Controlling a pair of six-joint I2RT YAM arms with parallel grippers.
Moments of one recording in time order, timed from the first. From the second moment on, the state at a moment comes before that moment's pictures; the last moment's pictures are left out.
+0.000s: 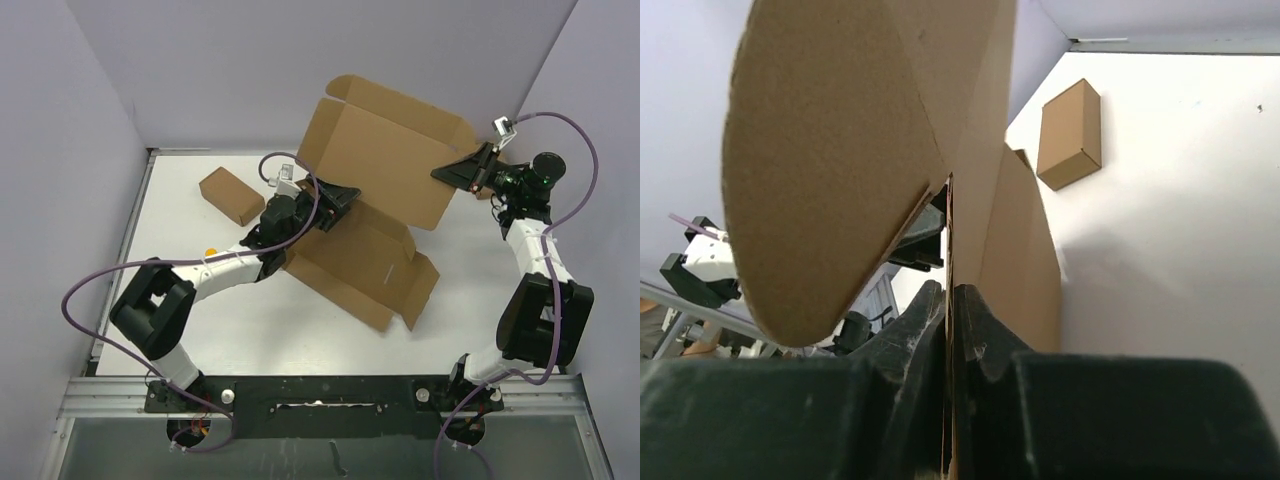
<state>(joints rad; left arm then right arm) -0.70 1.65 0.99 0.63 0.01 -1.33 -0.28 1.53 1.14 0.63 -1.36 1.06</state>
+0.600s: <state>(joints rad) -0.71 1.70 1.05 0.68 0.00 -1.38 -0.26 1.53 1.18 0.80 -1.35 1.28</state>
